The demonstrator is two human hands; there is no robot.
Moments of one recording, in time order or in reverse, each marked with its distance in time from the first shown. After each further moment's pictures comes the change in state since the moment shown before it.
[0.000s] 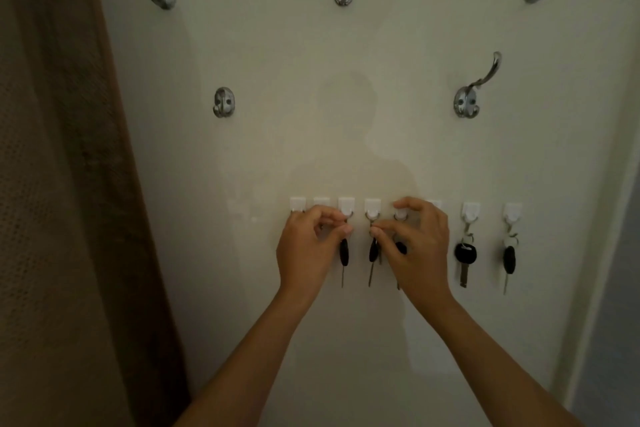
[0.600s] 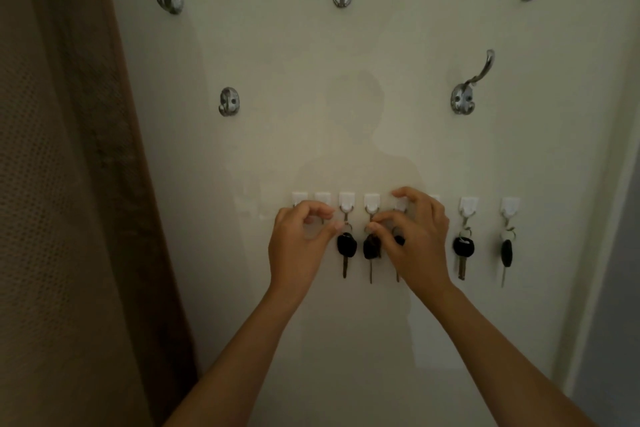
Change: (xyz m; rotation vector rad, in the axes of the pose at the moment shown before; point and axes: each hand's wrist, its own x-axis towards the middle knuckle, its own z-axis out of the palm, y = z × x) left_hand -0.009 -0.001 -0.018 0.022 0.018 0.025; right_hand 0.003 0.002 -0.005 -0.100 -0.089 -0.015
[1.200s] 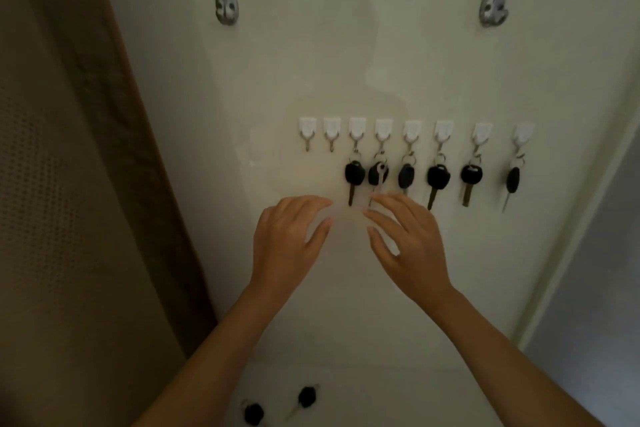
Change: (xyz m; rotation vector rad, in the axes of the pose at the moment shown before) left_hand -0.078 -0.051 -0.033 0.463 -0.051 0.446; right_hand -0.103 -0.026 -0.001 -0.051 -0.072 -0.221
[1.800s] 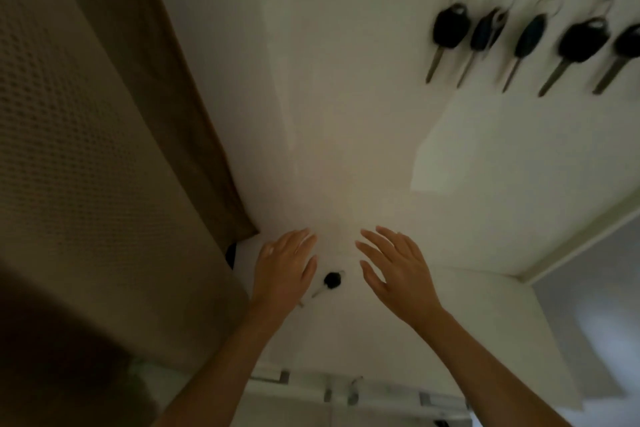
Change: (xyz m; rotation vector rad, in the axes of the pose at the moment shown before) left_hand -0.242 -0.065 0.033 0.144 -0.618 -0.260; right_hand -0.198 -0.067 0.070 0.068 -0.579 0.098
